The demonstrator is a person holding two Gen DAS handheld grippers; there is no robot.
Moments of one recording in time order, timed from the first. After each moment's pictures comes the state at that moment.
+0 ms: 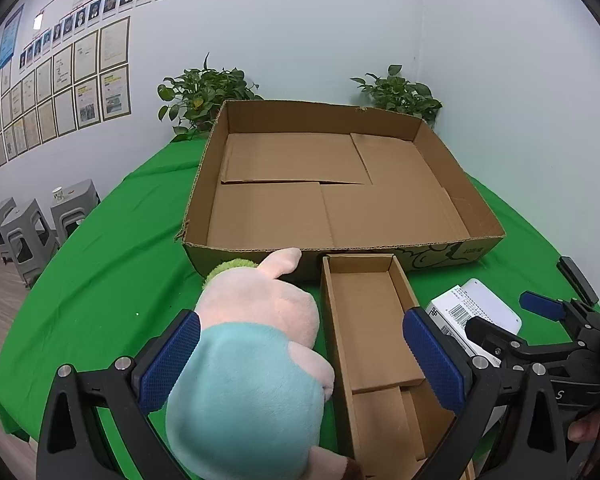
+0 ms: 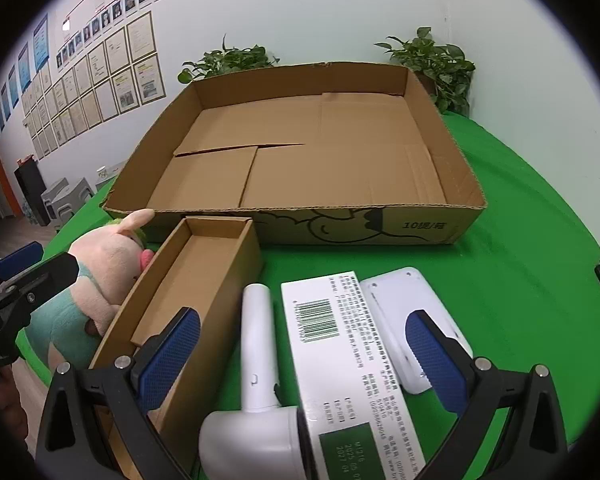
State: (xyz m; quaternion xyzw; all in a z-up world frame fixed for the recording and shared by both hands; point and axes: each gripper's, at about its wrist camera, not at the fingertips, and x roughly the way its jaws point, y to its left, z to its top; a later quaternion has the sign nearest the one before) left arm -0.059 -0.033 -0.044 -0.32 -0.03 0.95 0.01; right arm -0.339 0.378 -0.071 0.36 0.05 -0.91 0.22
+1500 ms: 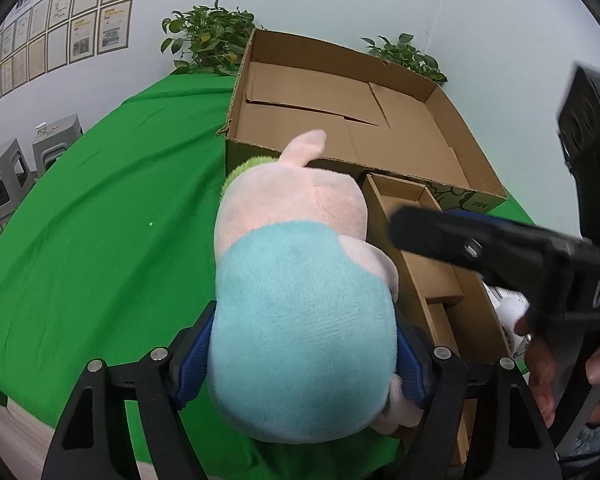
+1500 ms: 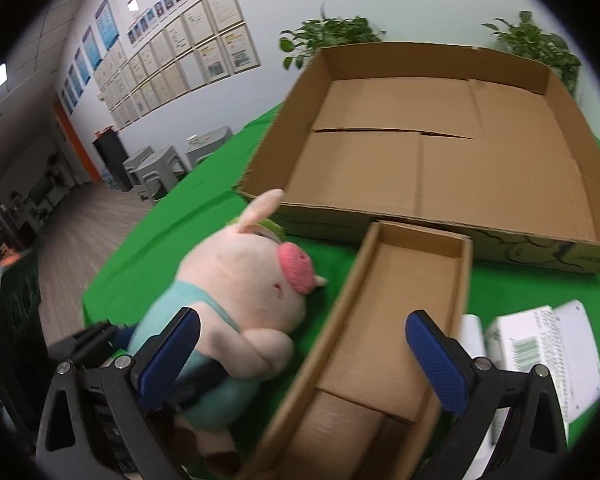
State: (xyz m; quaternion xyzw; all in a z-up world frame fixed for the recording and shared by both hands) left arm -0.031 -0.101 -0.099 -0.39 -0.10 0.91 0.04; right arm -0.326 0.262 -0.057 0.40 0.04 -0.83 0.38
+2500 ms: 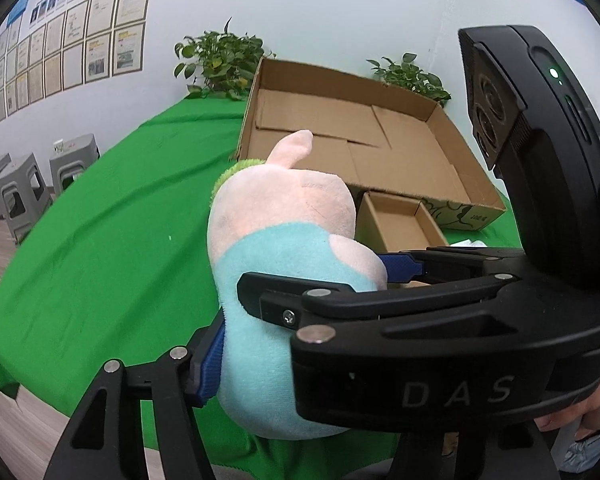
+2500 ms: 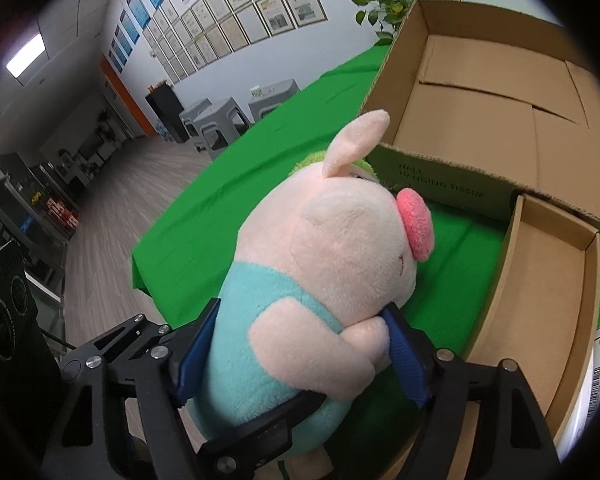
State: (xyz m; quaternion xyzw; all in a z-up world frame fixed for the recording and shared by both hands) left arm -0.007 -0.091 -0.075 -0.35 -0.08 0.93 0.01; right arm -0.307 0.204 -0.074 0.45 0.06 -0.75 0.48
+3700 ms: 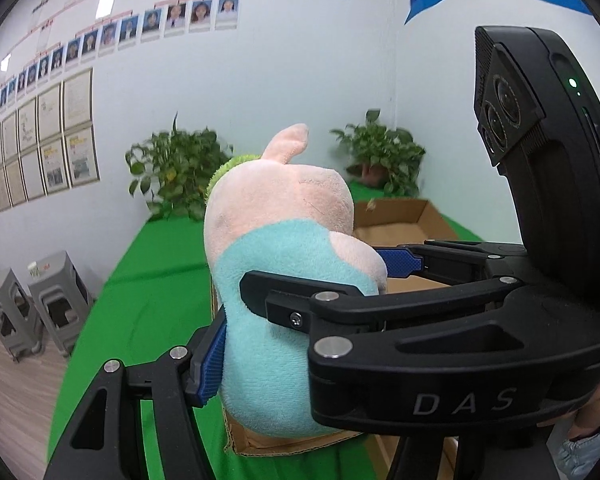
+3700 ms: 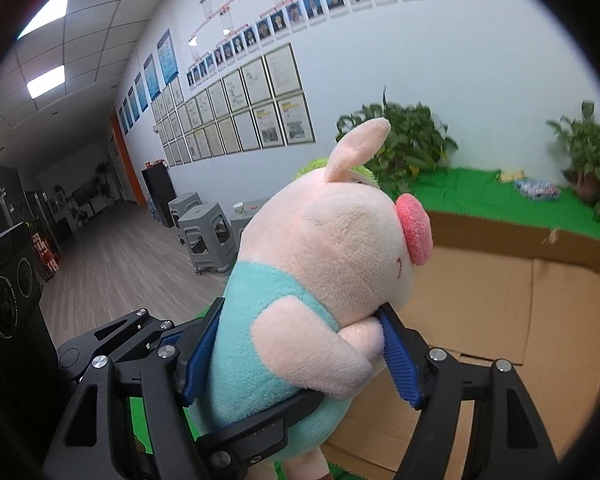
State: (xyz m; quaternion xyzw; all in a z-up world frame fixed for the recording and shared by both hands) left arm -0.286 -0.100 0.104 -0.25 0.00 0.97 0.06; right arm -0.436 0.188 0.054 0.28 0.03 -0.83 0.47
